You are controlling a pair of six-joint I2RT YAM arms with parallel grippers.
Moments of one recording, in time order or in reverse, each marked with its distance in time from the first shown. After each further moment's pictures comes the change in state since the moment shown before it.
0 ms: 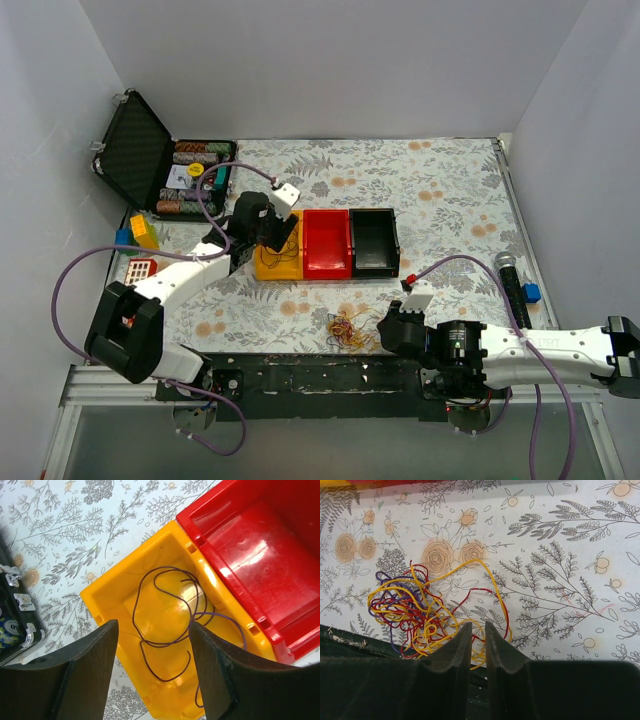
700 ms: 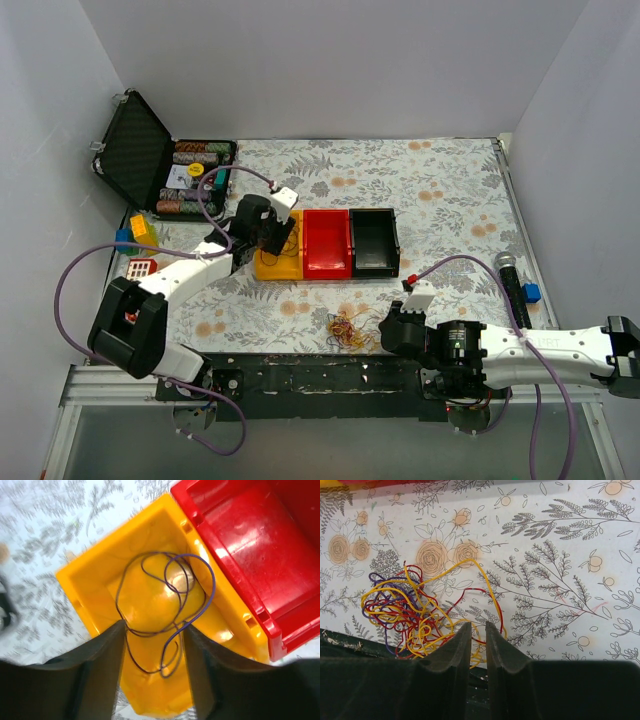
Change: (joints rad) left arm 0.001 0.030 -0.042 -0.035 0.002 -0.080; right arm 0.000 -0.005 0.000 -0.024 0.007 0.016
